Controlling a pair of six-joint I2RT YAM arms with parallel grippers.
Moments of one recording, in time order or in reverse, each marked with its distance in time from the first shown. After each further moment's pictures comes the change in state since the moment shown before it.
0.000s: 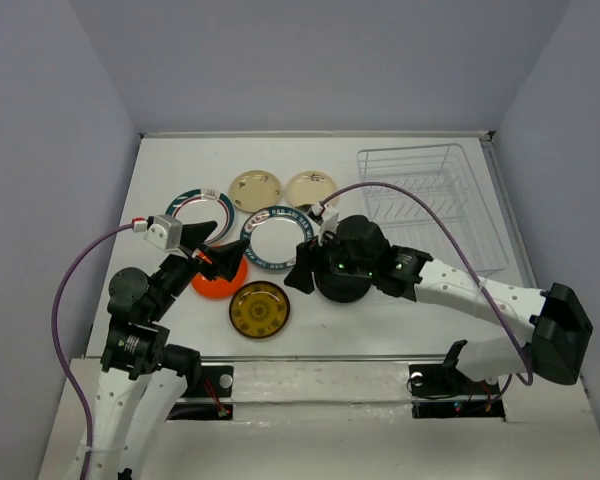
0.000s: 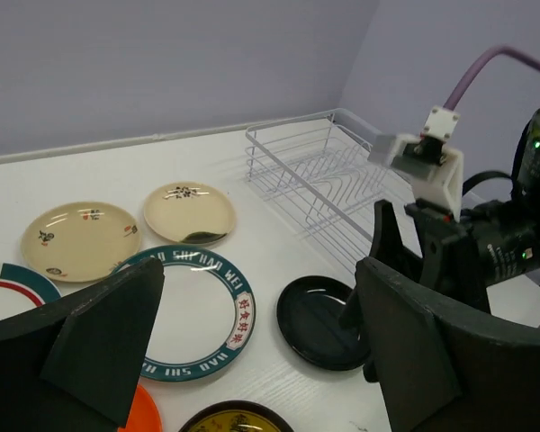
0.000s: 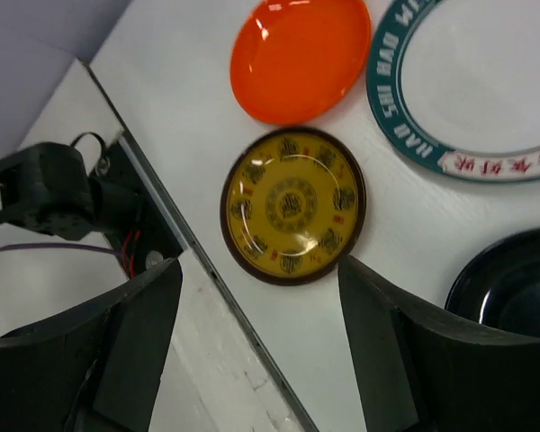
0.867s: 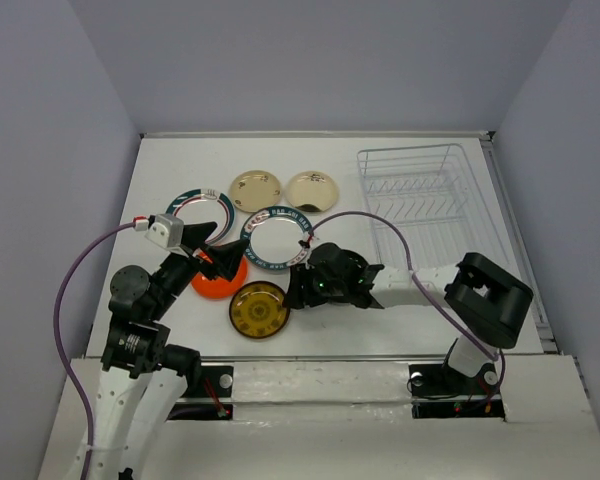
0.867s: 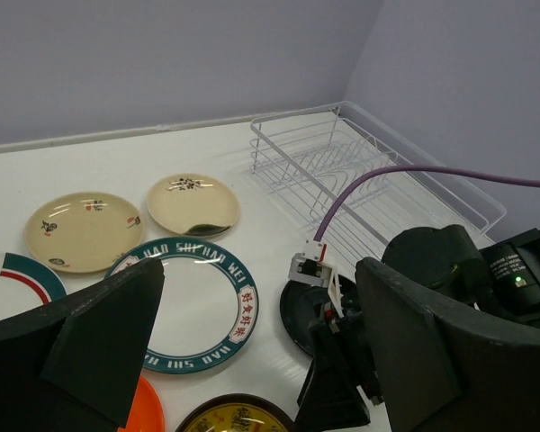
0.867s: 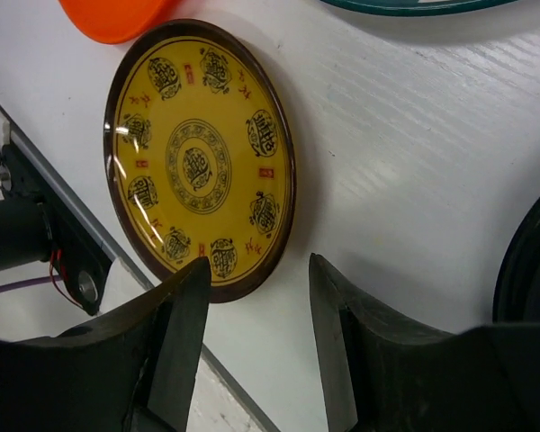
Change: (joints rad) left arm 0.007 0.008 0.000 -0.016 0.003 0.003; right arm 0.029 0.312 -0.200 0.259 0.040 0.282
